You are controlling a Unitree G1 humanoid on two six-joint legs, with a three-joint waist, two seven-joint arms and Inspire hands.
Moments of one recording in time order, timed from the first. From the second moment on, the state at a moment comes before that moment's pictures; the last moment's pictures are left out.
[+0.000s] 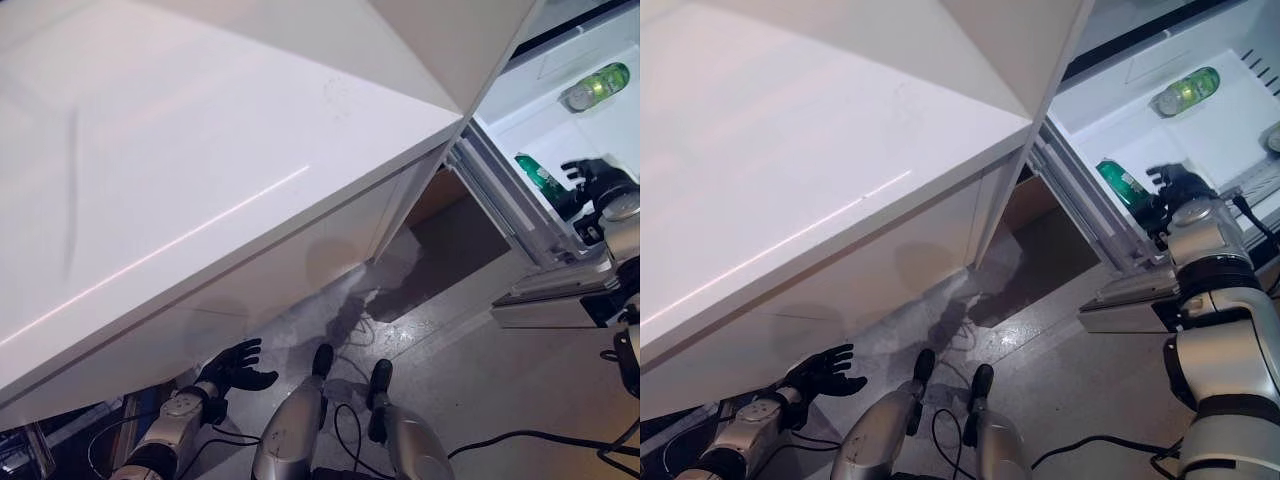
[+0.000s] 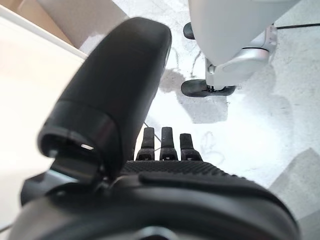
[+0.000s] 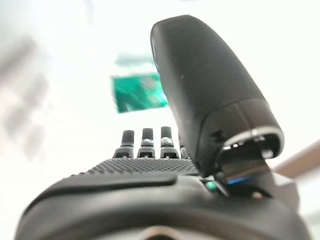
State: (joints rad) left arm -0.14 0.47 -0.26 0.85 -0.37 -0.05 -0.19; right arm -1.03 -0.95 0.36 0.80 0.03 0.30 0.03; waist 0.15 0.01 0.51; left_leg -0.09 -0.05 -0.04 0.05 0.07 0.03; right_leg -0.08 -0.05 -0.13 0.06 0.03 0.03
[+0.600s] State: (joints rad) left arm -0.05 0.34 -0.19 0.98 -0.27 -0.06 -0.19; right arm -0.44 -0.70 -0.23 0.41 0.63 -0.05 -0.46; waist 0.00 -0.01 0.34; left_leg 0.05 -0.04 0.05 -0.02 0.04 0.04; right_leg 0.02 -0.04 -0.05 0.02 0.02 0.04
